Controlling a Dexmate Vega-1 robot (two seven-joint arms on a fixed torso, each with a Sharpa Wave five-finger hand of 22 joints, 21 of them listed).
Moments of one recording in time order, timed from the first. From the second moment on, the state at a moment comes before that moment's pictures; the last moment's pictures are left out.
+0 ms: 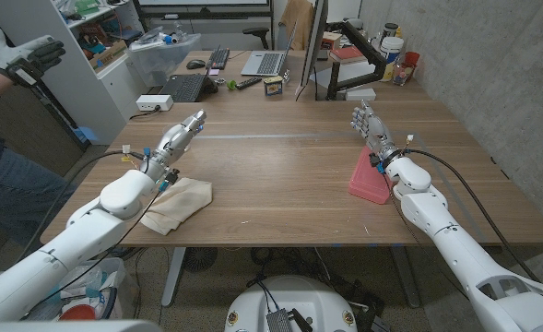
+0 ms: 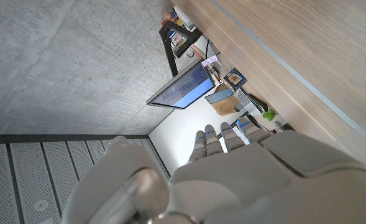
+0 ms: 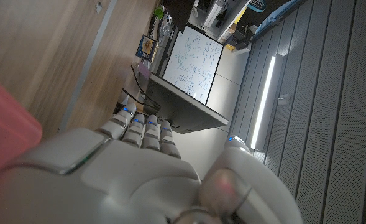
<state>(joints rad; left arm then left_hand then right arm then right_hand) 1.16 0.89 0.20 -1.71 -0.46 -0.28 0.07 0.36 -0.01 -0.04 0.09 0.37 -0.01 0.03 0.20 0.18 -0.01 -0.01 0.20 0.18 -0.04 0.02 0.19 0.18 -0.08 0.03 0.20 0.18 -0.85 -0.38 -0.20 -1.32 0.41 0.23 0.13 0.20 -0.01 0.16 0.08 0.20 0.07 0.08 0.19 0.18 0.07 0.11 0.21 0.18 0.02 0.07 0.19 0.18 0.11 -0.02 0.20 0.18</state>
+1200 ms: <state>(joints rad) 1.29 0.99 0.08 -1.77 -0.38 -0.26 0.11 0.38 0.00 -0.04 0.08 0.37 0.00 0.03 0.20 0.18 0.01 -0.01 0.20 0.18 -0.04 0.01 0.19 0.18 -0.08 0.04 0.20 0.18 -0.83 -0.39 -0.21 -1.34 0.38 0.19 0.12 0.20 0.00 0.16 0.07 0.20 0.07 0.08 0.19 0.18 0.07 0.11 0.21 0.18 0.02 0.07 0.19 0.18 0.11 -0.02 0.20 0.18</state>
